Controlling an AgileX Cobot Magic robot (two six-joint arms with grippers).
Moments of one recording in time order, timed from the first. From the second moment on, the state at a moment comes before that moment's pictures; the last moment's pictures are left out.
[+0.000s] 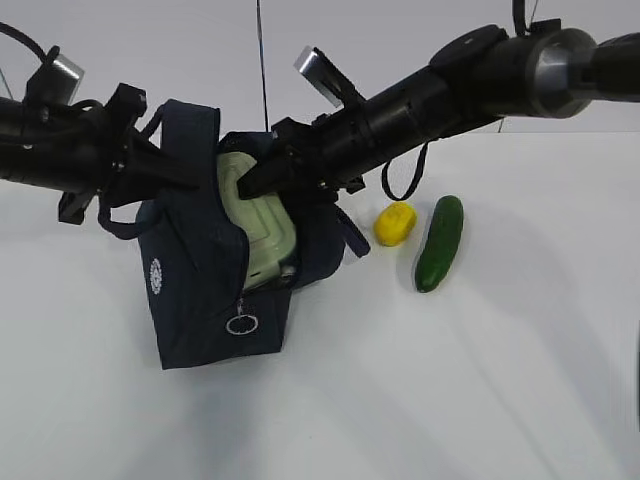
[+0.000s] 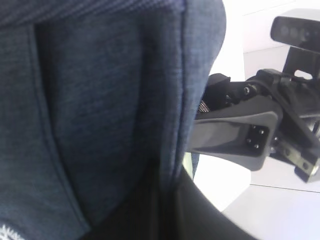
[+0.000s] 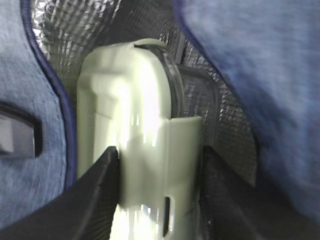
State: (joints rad) left arm -0.12 1.72 -1.02 -1.39 0.81 0.68; right arm 0.34 2.22 -1.75 1.16 1.03 -0.76
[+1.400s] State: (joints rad) left arm -0.12 1.72 -1.02 -1.39 0.95 0.71; right arm 0.43 2.23 -1.75 1.16 0.97 -1.04
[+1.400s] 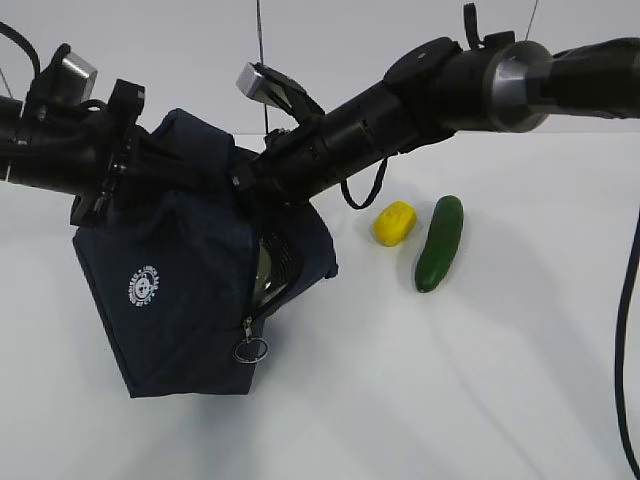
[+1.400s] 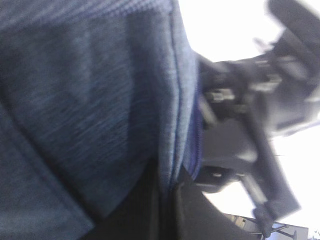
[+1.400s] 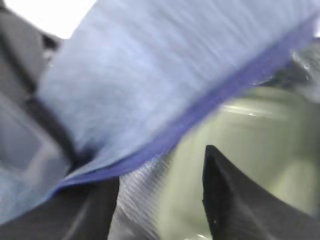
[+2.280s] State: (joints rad) left arm -0.12 1.72 -1.02 -1.31 0.89 0.78; right arm 0.38 2.23 -2.11 0.50 1.22 -0.47
